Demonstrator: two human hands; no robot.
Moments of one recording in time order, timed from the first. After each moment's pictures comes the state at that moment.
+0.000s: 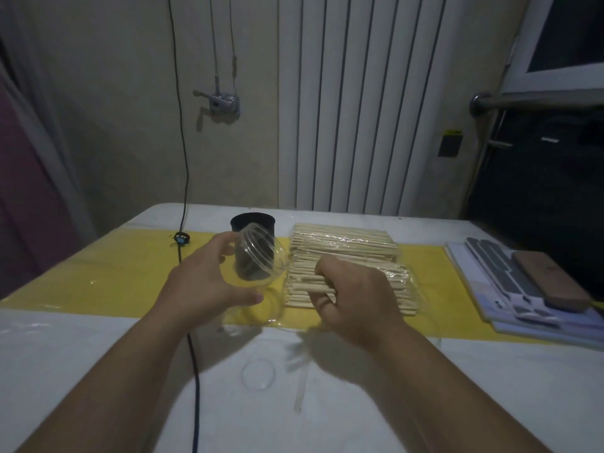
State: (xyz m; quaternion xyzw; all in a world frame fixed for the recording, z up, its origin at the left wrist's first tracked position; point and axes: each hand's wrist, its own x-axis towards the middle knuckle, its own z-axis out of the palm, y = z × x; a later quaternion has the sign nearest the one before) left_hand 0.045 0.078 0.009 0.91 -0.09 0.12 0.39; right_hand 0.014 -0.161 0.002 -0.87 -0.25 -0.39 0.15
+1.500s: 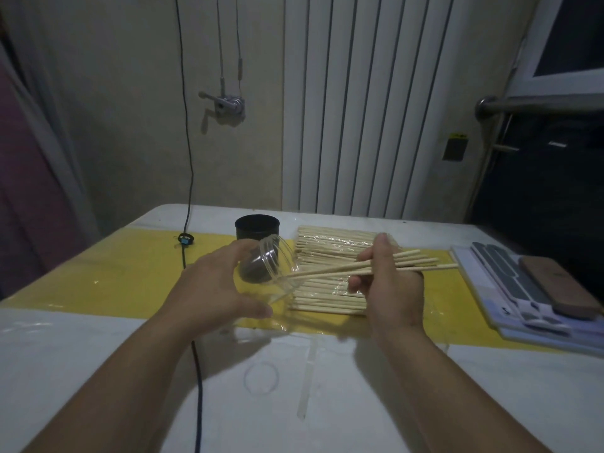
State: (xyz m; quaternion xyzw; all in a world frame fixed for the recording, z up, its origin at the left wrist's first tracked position) left_hand 0.043 0.074 0.011 0.93 -0.13 0.13 0.31; right_hand 0.005 -0.153 0.021 -0.60 0.08 -0.28 0.75
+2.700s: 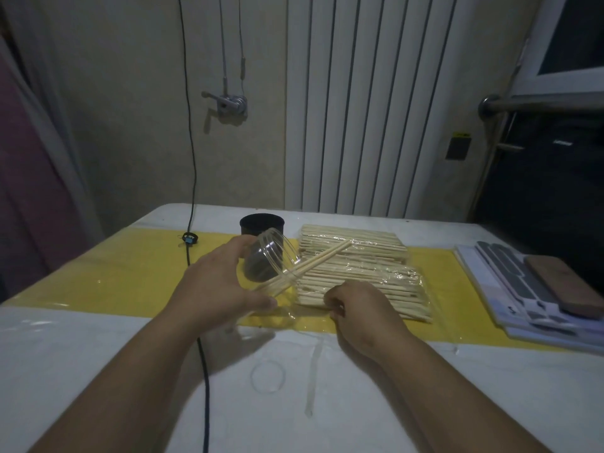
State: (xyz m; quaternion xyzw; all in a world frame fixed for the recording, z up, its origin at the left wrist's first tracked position) left_hand 0.047 0.076 0.010 0.93 -0.13 0.13 0.33; right_hand 0.040 -0.169 -0.031 -0.98 -0.11 -0.12 0.15
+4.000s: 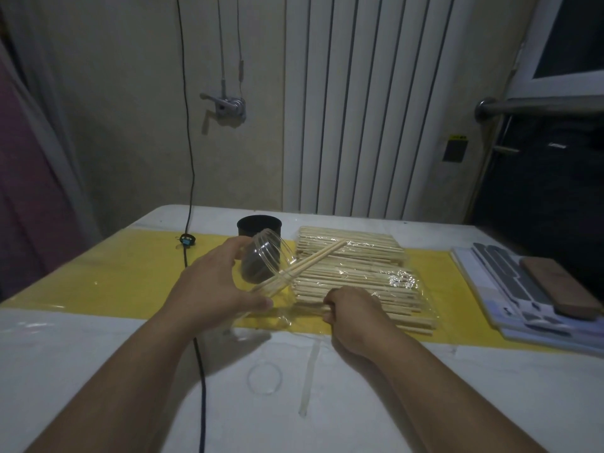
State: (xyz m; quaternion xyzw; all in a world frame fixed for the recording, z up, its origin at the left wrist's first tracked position) left_hand 0.046 0.076 0.011 0.92 -0.12 0.13 0.35; right_hand 0.050 -0.165 -0.037 -0.99 -0.08 -0.10 0.11
